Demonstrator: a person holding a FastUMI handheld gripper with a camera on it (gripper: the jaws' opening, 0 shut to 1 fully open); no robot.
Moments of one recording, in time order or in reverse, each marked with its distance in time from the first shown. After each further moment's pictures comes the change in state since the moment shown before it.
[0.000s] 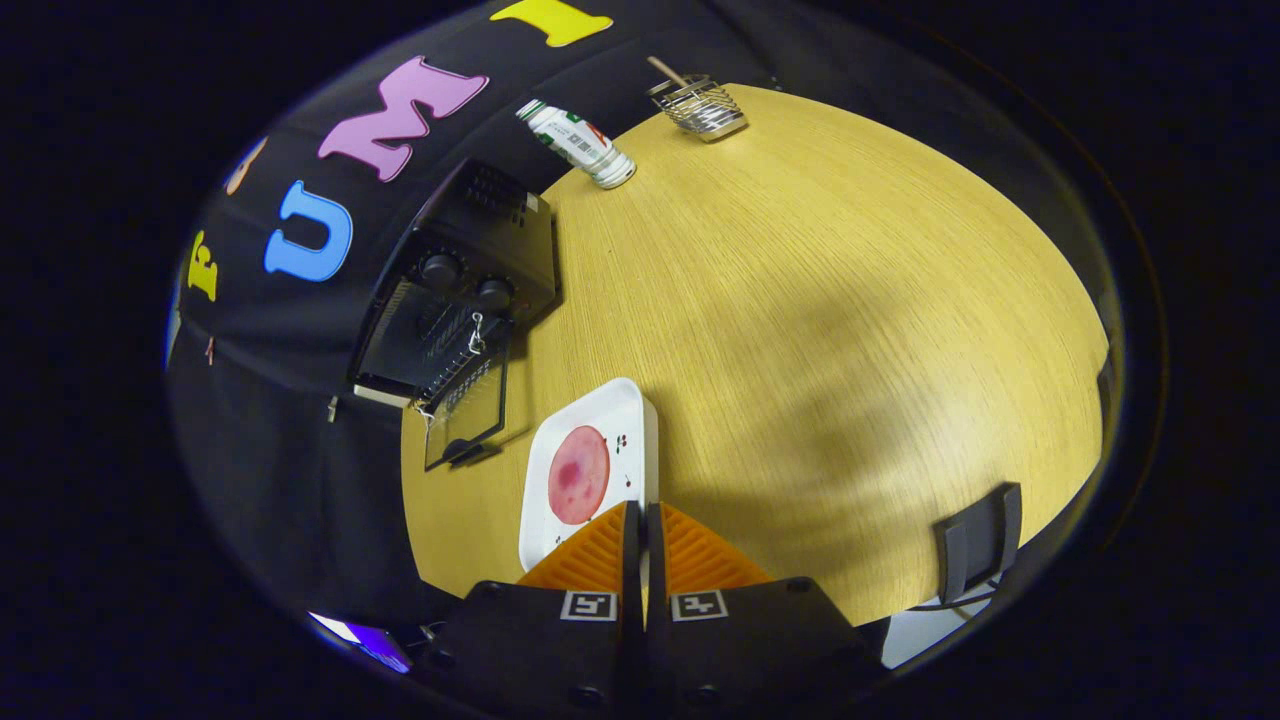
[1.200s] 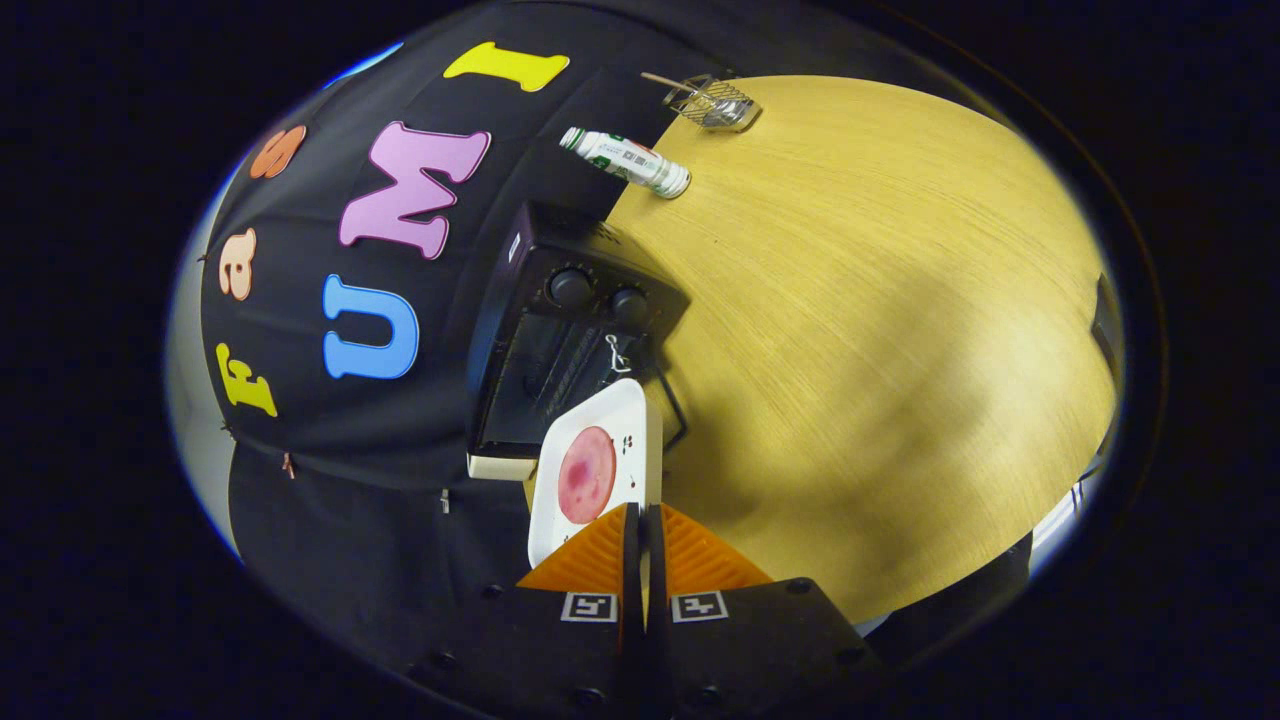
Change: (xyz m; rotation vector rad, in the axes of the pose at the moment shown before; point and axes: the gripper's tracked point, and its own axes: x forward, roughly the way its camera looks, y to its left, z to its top) arm 0.021 0.171 -0.020 0.293 -0.099 0.237
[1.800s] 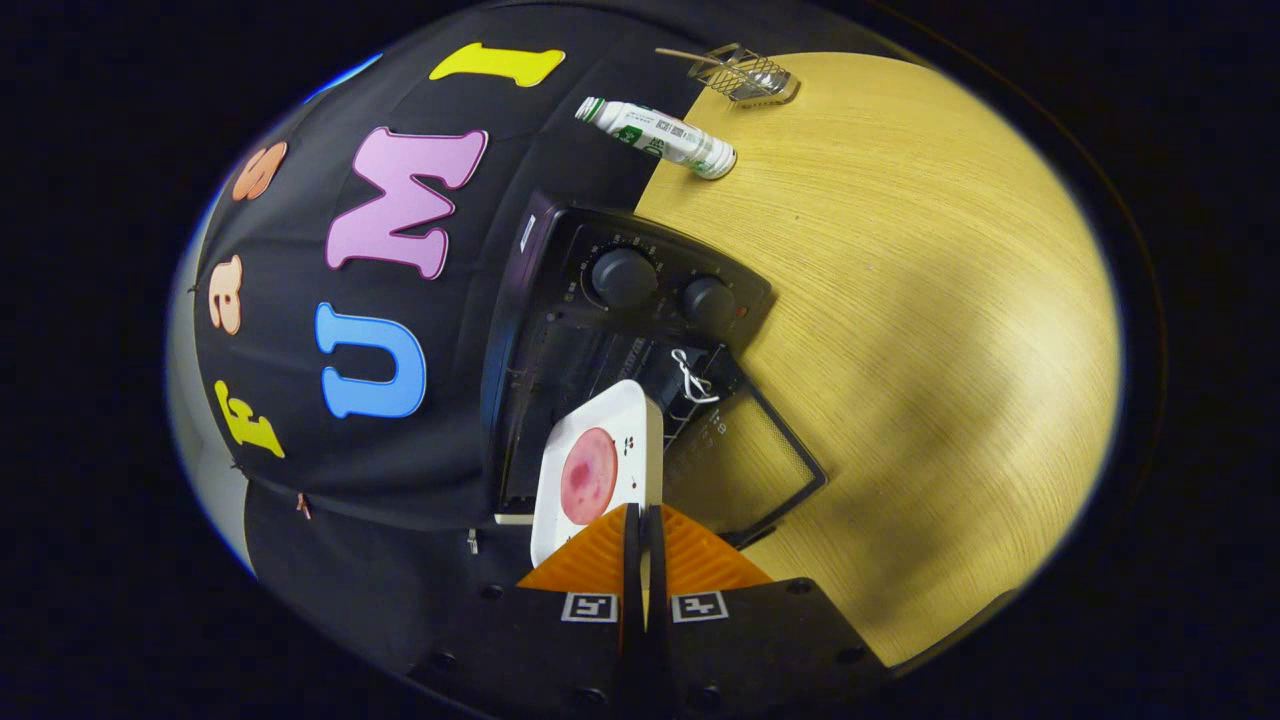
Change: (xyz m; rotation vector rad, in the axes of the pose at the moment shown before) arm 0.110 0.047 0.024 0.091 -0.100 0.038
